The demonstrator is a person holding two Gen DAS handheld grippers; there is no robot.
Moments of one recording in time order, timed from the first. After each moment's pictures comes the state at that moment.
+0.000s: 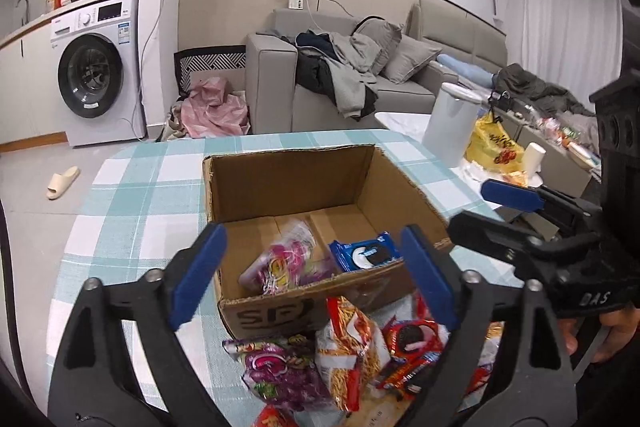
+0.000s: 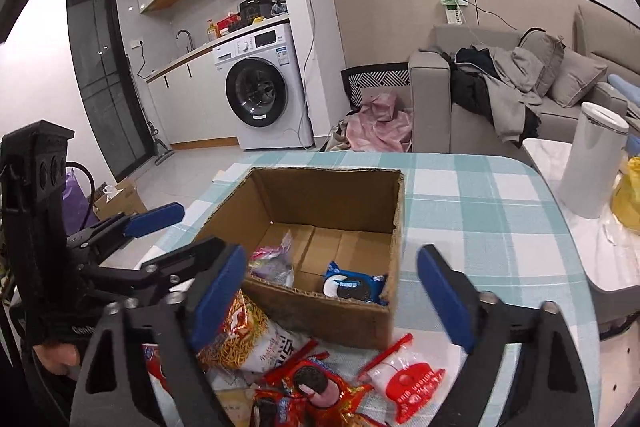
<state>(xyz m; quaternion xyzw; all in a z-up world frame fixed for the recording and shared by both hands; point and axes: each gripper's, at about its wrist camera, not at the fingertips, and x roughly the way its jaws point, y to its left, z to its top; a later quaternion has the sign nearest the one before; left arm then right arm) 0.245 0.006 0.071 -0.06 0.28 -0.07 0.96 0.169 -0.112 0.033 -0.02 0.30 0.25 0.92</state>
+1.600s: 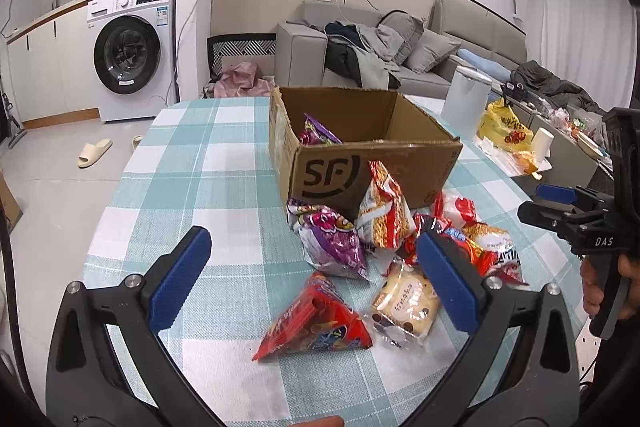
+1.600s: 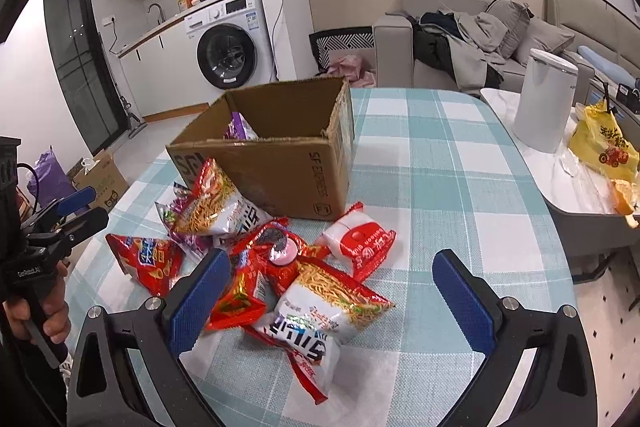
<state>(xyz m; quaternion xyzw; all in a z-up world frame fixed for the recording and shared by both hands) 0.089 0.039 0.050 -0.06 0.30 -0.02 0.95 0.087 -0.169 -0.014 -0.04 0.36 0.19 0.91</state>
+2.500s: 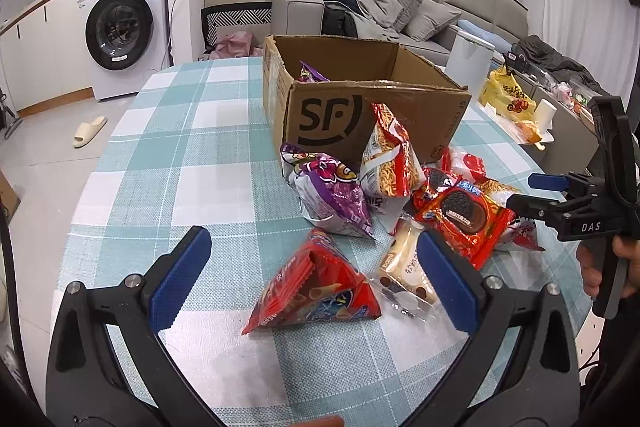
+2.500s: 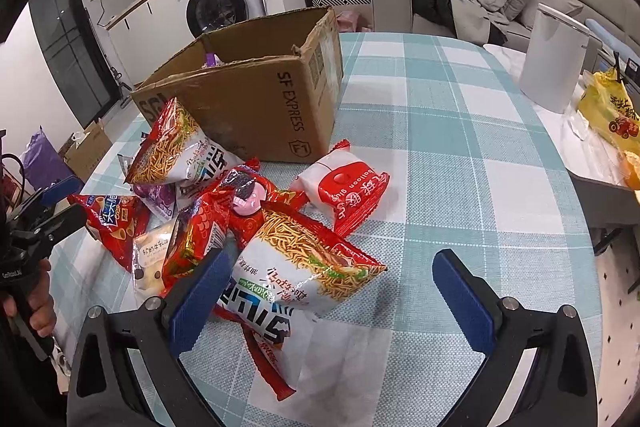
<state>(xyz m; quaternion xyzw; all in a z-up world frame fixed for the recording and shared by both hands) 0.104 0.031 0.007 -0.05 0.35 -0.03 0.93 0.110 -0.174 -0.063 -0.05 0.43 0.18 0.88</state>
